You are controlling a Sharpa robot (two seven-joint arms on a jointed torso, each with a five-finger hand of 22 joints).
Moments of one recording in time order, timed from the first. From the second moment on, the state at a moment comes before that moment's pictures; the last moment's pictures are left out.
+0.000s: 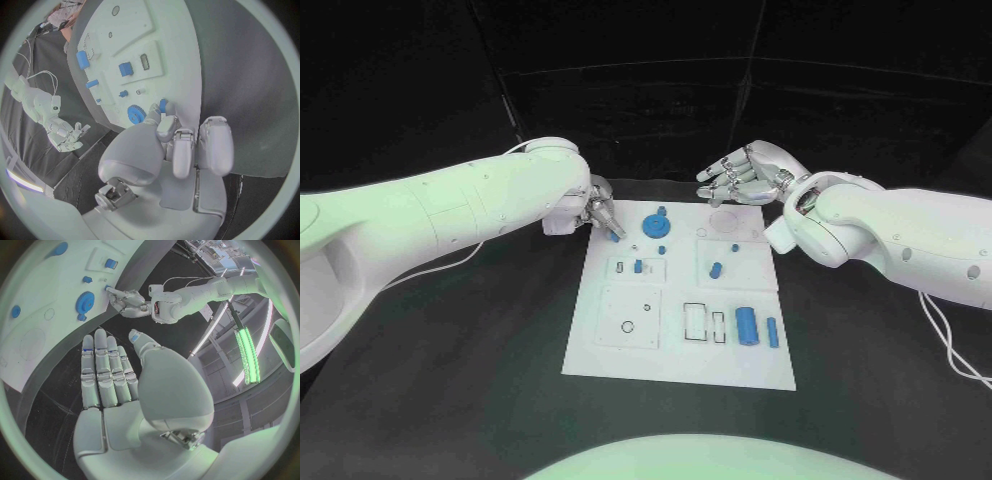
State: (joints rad) left arm 1.40 -0.44 -0.19 0.96 -0.99 0.32 -0.47; left_hand 1.39 0.25 -0.11 0.05 0.05 0.85 0.05 0.57 0.63 1.29 -0.02 1.22 1.10 1.47 -0.09 1.57 1.31 0.06 1.47 0.02 1.38 1.31; right arm 1.35 -0.72 -0.16 1.40 -0.64 -0.34 0.17; right_hand 1.39 -0.11 0.22 0.09 0.27 0.95 0.20 0.07 0.07 1.18 0.13 0.18 0.09 1.20 0.07 0.28 0.40 0.18 0.93 0.19 0.38 0.08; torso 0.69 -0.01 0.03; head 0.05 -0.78
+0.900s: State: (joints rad) left arm 1.39 -0.65 -0.19 1.21 -0.82 0.17 -0.44; left_hand 1.08 0.04 0.52 -0.03 0.04 0.86 0.06 0.60 0.69 1.28 -0.02 1.15 1.03 1.47 -0.08 1.57 1.31 0.06 1.47 0.02 1.38 1.31; right arm 1.35 -0.73 -0.16 1.39 -0.64 -0.34 0.17; right_hand 1.39 -0.11 0.22 0.09 0.27 0.95 0.20 0.07 0.07 1.18 0.13 0.18 0.09 1.20 0.07 0.28 0.40 0.18 0.93 0.19 0.38 0.08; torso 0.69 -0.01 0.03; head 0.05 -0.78
